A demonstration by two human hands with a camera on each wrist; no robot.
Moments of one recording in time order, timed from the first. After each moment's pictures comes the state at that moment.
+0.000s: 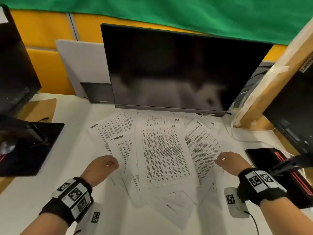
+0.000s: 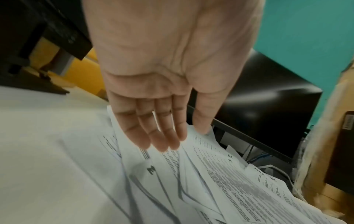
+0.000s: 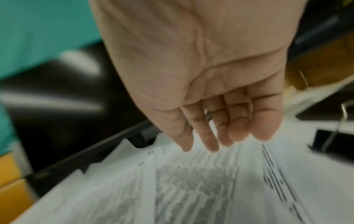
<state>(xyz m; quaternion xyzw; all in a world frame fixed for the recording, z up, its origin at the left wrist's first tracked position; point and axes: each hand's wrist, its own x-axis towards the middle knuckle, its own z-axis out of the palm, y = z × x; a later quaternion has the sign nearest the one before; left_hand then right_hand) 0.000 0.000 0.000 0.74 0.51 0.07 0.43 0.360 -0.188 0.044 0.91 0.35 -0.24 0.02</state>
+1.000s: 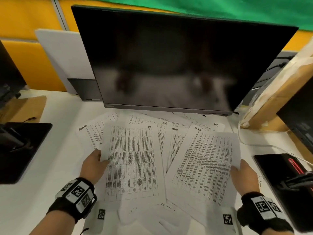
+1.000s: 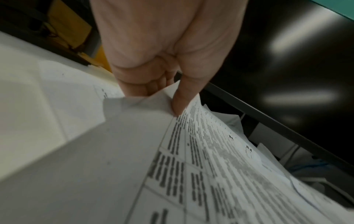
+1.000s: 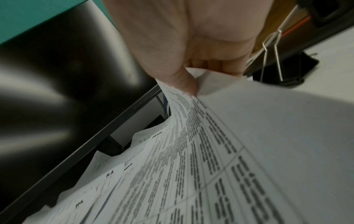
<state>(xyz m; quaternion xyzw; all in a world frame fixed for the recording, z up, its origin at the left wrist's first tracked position) 0.044 0.029 -0.042 0.65 0.64 0.16 0.38 0.389 -0.201 -0.007 0.92 0.18 -0.19 -0.28</state>
